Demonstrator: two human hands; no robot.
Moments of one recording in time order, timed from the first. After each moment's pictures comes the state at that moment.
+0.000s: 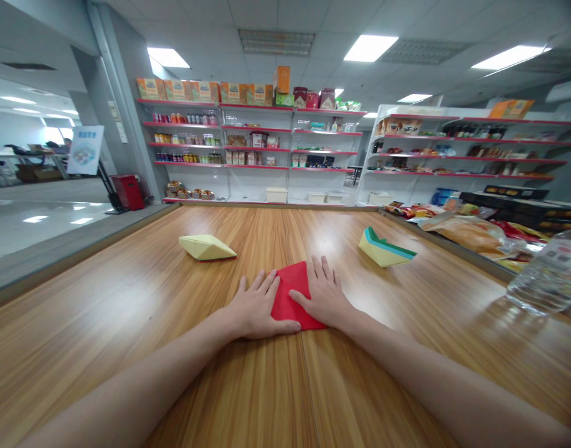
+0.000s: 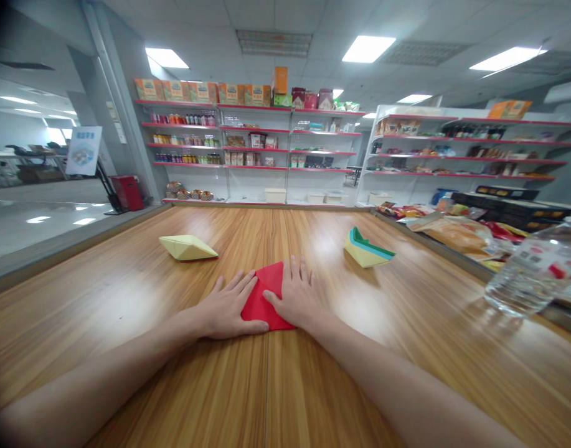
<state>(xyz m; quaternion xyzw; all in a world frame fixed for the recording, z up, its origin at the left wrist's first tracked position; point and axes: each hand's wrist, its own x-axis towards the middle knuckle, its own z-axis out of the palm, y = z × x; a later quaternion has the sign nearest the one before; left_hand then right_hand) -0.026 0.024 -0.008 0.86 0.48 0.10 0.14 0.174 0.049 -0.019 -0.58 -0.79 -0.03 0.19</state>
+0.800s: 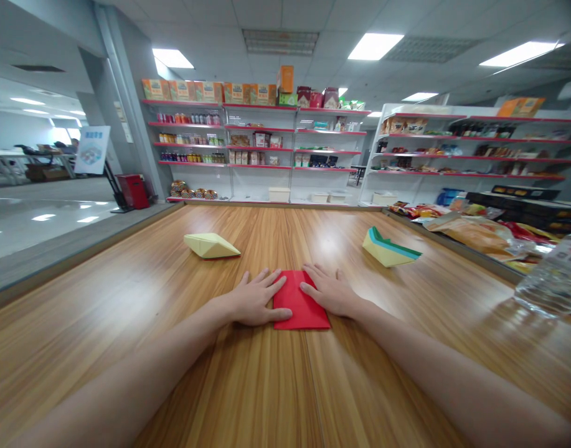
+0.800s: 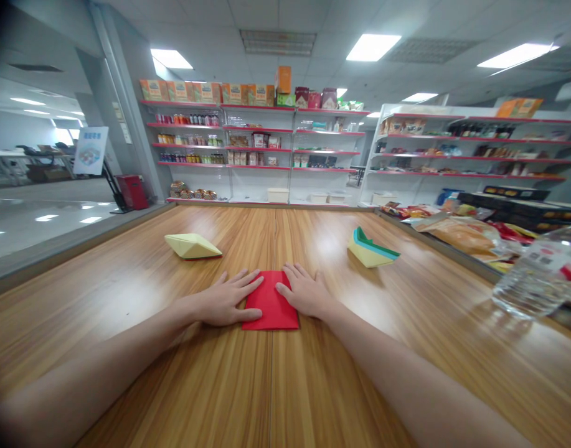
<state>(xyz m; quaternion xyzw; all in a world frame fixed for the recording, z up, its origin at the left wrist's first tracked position) -0.041 0.034 0.008 0.89 0.44 0.01 0.14 0.191 0.064 -0.006 -0.54 -0.83 0.08 0.07</state>
